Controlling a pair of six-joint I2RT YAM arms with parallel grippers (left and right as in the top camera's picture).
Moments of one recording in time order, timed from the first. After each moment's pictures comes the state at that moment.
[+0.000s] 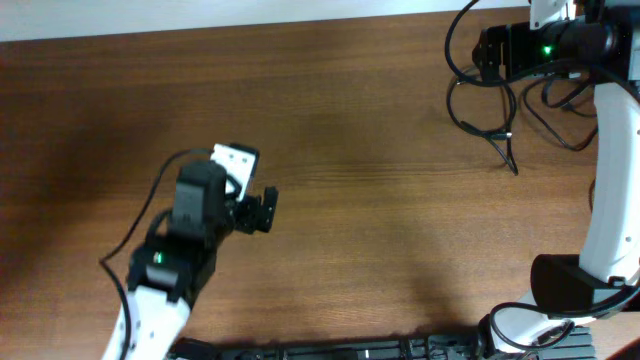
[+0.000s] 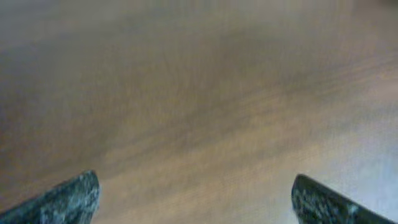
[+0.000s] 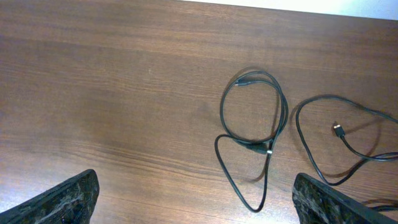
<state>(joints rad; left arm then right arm) -0.32 1.00 0.80 -0.55 -0.01 0.05 -0.06 1.77 2.29 -1.47 -0.15 -0.13</state>
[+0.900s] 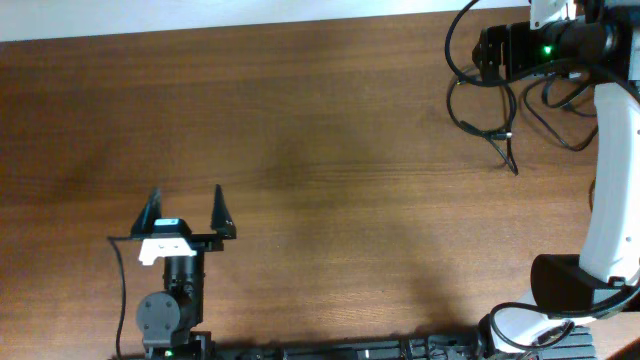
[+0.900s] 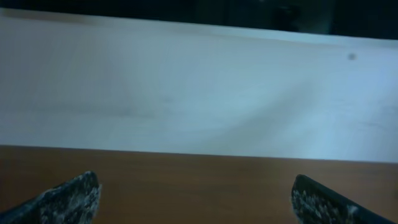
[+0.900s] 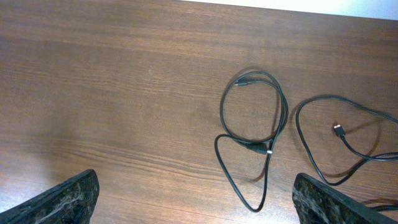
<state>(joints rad) -0.07 0.36 0.03 0.53 -0.04 -0.05 -0.06 1.77 2.29 -1.47 -0.15 -0.13</state>
